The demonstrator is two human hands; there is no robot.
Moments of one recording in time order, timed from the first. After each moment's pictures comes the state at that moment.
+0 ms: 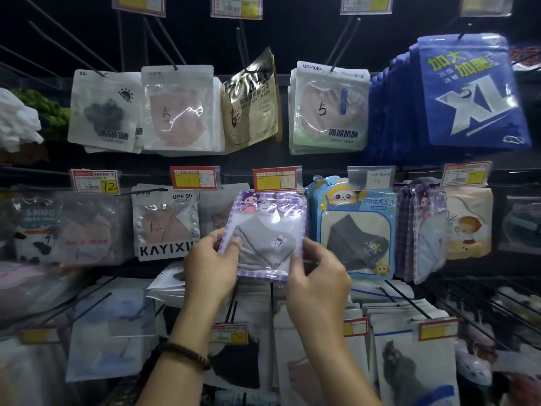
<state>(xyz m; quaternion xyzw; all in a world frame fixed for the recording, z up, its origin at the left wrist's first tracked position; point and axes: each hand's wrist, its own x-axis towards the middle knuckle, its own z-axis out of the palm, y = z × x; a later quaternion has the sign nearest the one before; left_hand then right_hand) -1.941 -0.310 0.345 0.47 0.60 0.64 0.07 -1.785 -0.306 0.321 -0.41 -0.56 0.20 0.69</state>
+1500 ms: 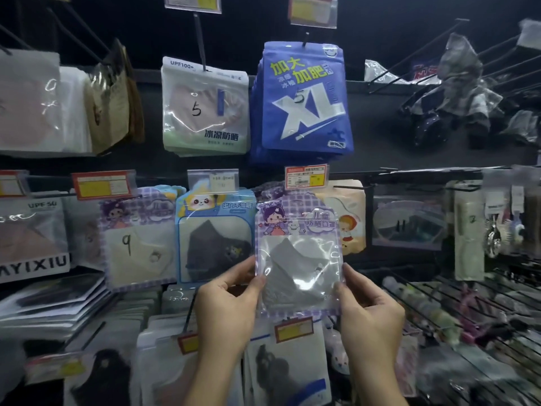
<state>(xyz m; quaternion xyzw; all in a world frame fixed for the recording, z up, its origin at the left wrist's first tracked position) -1.676 -0.267 0.297 0.51 0.45 0.71 0.21 -1.489 -0.257 0.273 -0.38 -0.40 0.28 0.78</state>
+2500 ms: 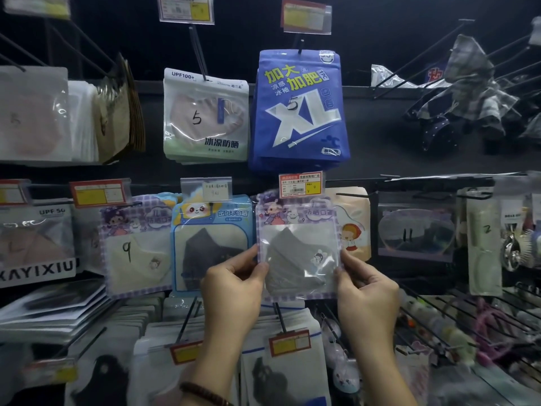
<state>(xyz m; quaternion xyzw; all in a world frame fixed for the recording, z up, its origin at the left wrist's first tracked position) -1.660 -0.233 0.319 0.51 0.45 0.72 0.14 -1.470 -0.210 0.298 -0.40 -0.46 0.24 0.76</state>
